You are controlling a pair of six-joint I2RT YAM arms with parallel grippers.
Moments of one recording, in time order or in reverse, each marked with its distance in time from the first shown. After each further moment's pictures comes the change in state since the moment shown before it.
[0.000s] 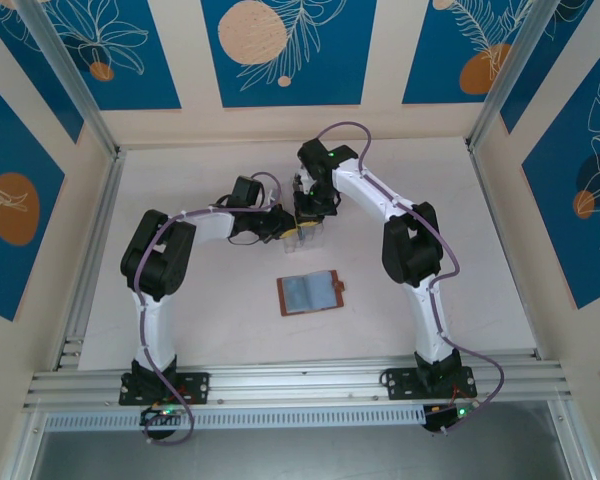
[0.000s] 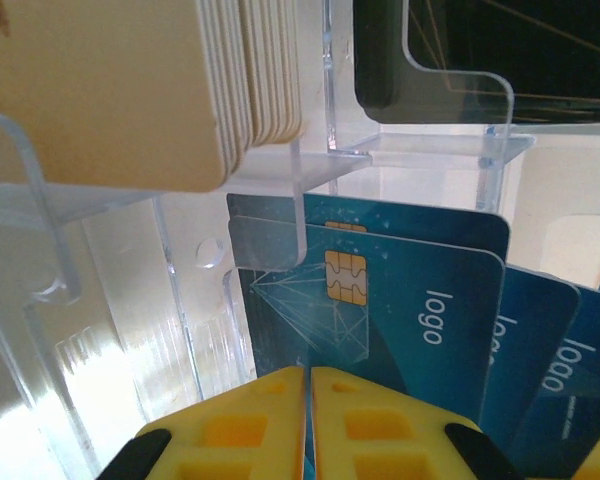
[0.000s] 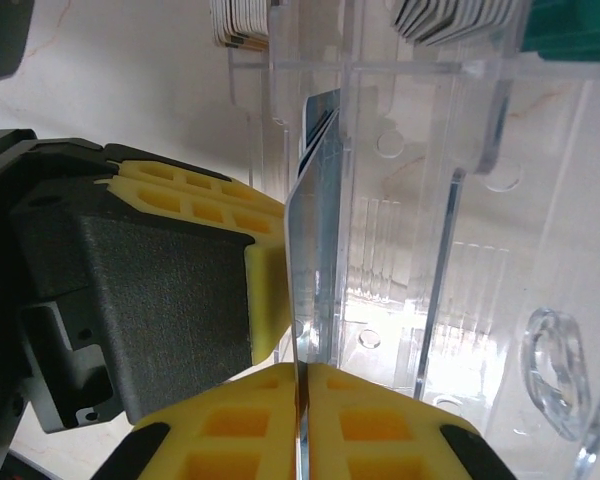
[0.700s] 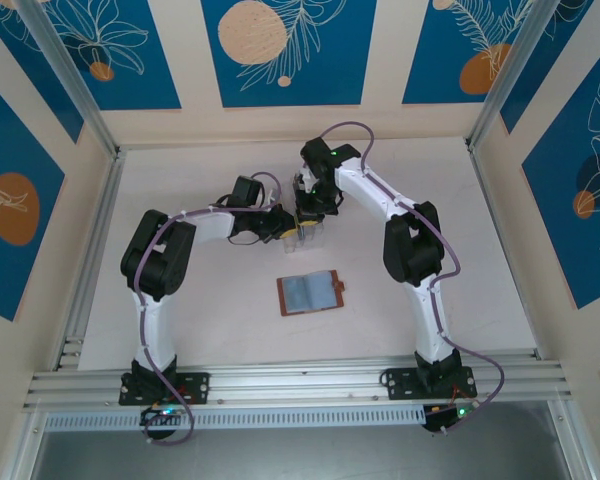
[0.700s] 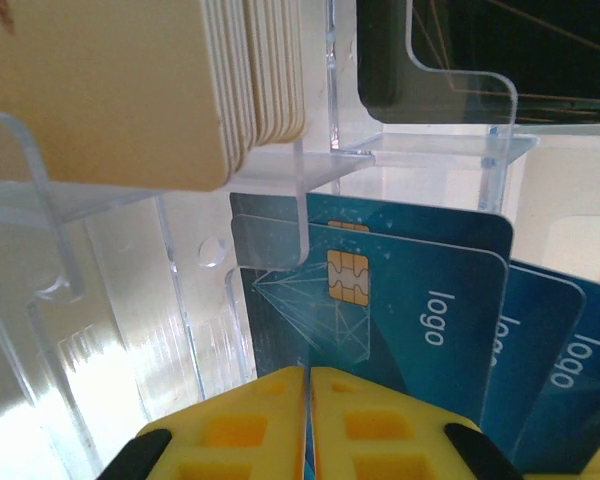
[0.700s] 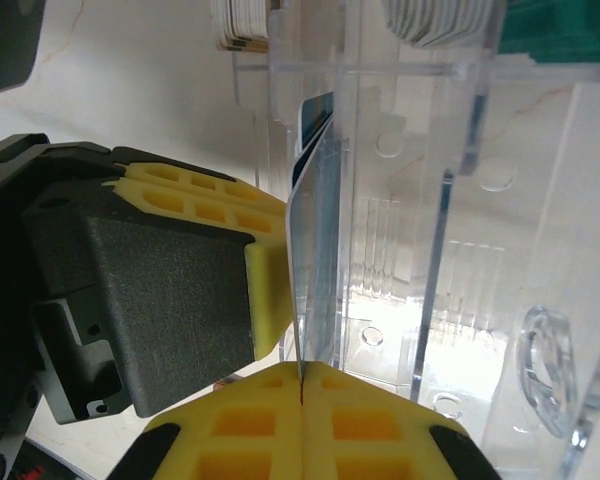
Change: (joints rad) left arm 0.000 0.000 0.004 -0.011 -0.003 0.001; right arm -0.013 0.000 -0.002 0.001 -0.034 0.010
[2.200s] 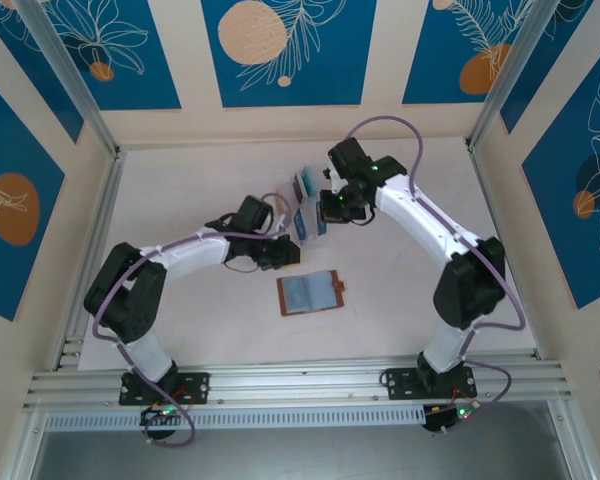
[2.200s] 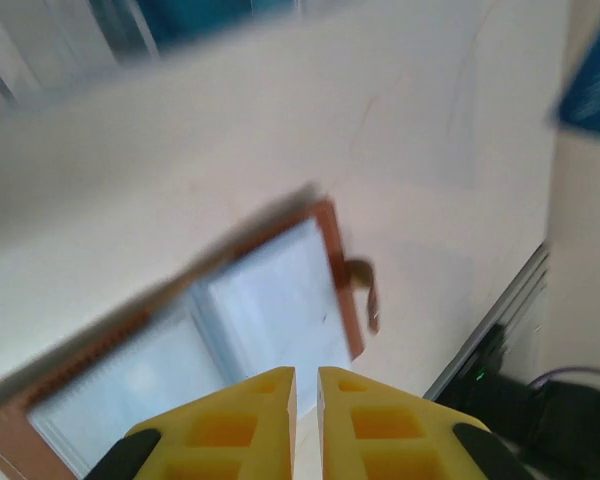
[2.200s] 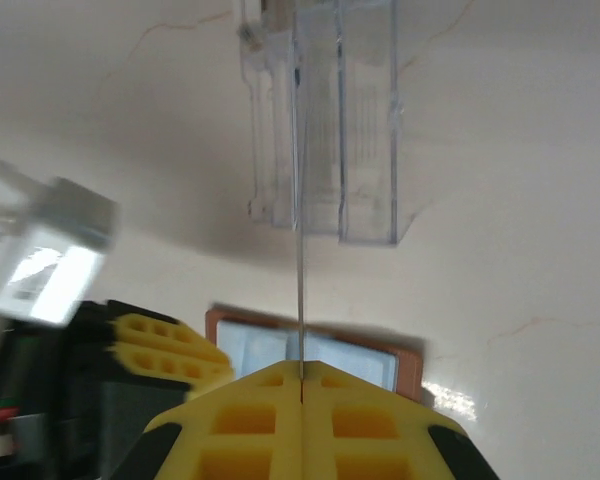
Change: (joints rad) left arm -0.191 -0.354 -0.226 -0.256 -0.103 0.159; right arm -0.006 -0.523 -0.457 0.171 0.134 0.051
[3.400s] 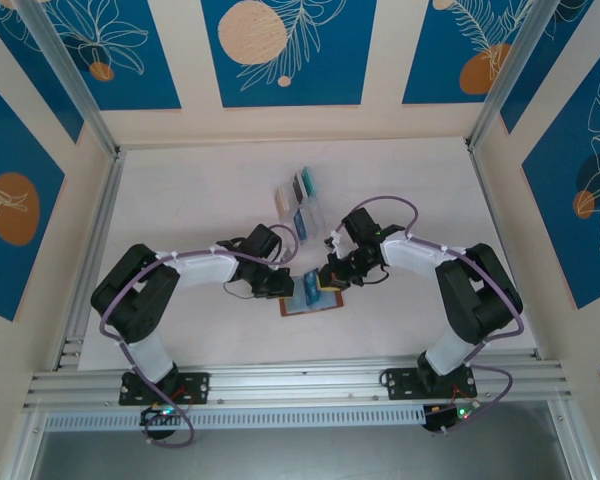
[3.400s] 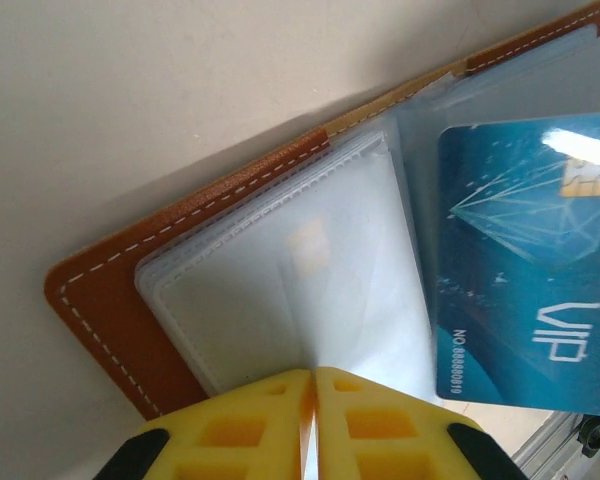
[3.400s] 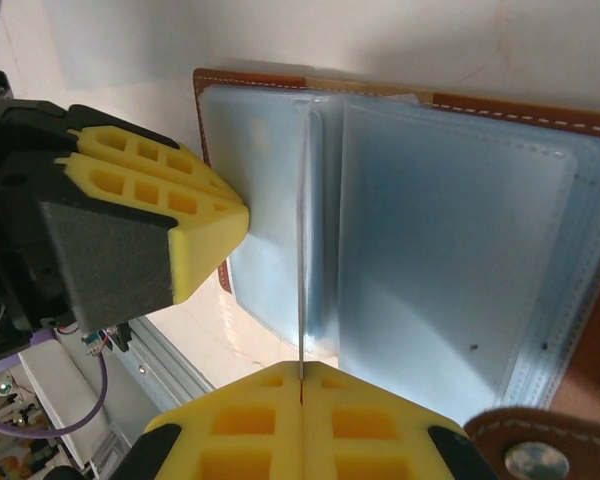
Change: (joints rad) left arm -0.067 0.024 -0.136 -0.043 -0.142 0.059; right arm -0.017 -0.079 -0.694 0.479 -0.492 0.045
